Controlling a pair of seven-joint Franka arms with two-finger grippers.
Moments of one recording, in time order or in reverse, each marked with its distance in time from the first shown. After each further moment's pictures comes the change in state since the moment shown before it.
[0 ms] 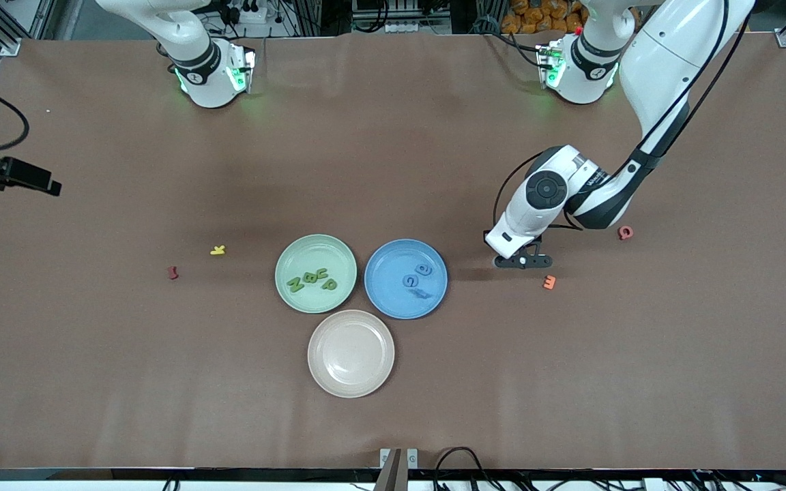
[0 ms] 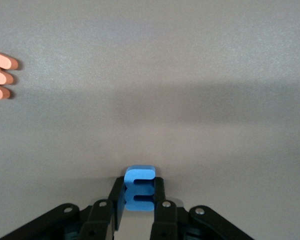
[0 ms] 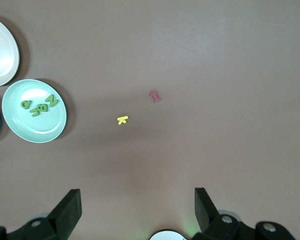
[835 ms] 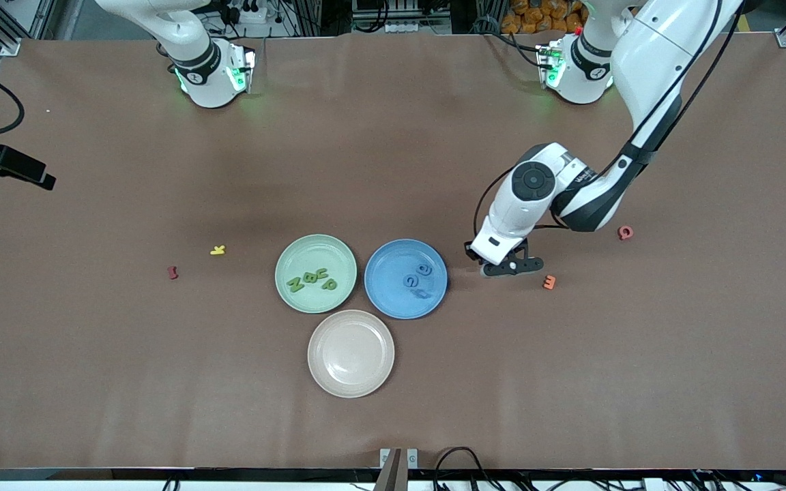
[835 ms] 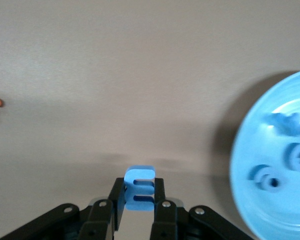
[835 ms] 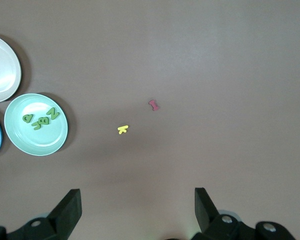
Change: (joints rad) left arm -0.065 -0.003 -0.016 0.128 0.000 0.006 -0.195; right arm 0.017 -0.049 0.004 -0.043 -0.023 0.054 0.063
